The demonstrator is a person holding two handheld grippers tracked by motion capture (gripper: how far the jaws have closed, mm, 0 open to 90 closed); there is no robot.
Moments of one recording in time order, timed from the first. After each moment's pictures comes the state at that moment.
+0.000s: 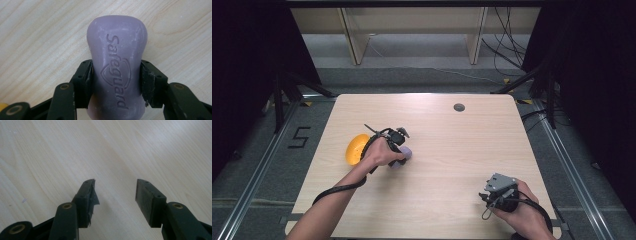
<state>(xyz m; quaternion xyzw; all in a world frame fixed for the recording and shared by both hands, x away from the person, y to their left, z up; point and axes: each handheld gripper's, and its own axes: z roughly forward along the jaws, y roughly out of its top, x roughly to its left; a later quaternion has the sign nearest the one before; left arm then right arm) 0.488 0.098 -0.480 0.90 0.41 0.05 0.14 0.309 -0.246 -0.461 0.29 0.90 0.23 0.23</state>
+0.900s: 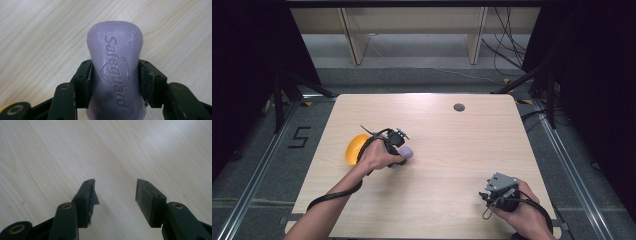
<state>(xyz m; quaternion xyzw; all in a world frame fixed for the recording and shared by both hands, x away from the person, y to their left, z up) 0.464 0.103 -0.457 0.91 0.36 0.08 0.18 0.309 -0.247 -0.459 0.30 0.90 0.24 0.23</state>
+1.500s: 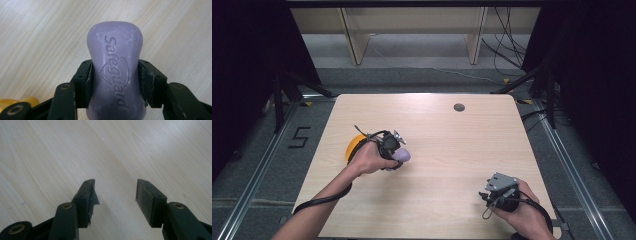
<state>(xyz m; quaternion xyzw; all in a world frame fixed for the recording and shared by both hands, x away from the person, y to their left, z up) 0.443 0.114 -0.439 0.93 0.28 0.10 0.19 0.309 -0.246 -0.460 0.29 0.90 0.24 0.23</state>
